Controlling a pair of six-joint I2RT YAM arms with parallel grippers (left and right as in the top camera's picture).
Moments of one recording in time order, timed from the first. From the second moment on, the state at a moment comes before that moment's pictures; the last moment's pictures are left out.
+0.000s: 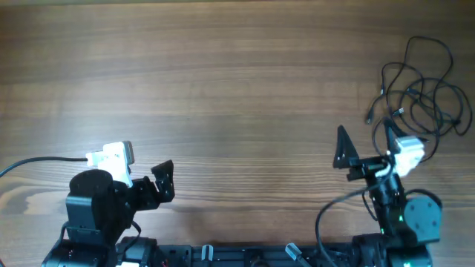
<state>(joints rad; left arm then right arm) -0.11 0.51 0.85 -1.06 0.10 -0.33 0.11 0.20 0.31 -0.07 -0.07 0.14</state>
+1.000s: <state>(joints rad) -0.11 0.51 0.85 -1.06 0.10 -0.33 0.08 0.02 0.01 0.00 -0.04 -0.01</state>
